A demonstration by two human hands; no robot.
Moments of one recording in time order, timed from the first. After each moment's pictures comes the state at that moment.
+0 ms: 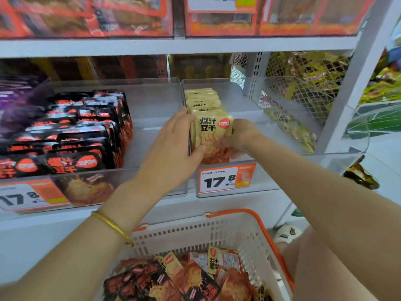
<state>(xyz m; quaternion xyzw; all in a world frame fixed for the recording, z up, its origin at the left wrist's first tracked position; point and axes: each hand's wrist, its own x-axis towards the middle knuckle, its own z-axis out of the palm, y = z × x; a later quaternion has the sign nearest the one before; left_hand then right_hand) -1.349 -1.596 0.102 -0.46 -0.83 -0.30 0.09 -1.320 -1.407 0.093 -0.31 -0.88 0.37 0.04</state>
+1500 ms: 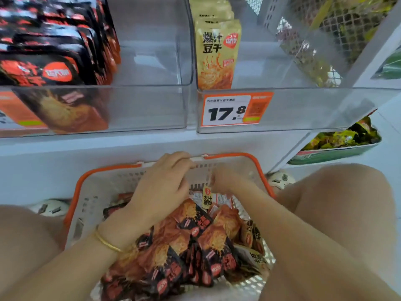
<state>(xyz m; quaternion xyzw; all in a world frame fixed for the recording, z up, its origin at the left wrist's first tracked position) -1.290 -1.663 -0.032 -0.48 -0.85 -0.20 -0.05 -1.241 -1.487 -0.090 -0.26 -0.89 0.24 -0.29</state>
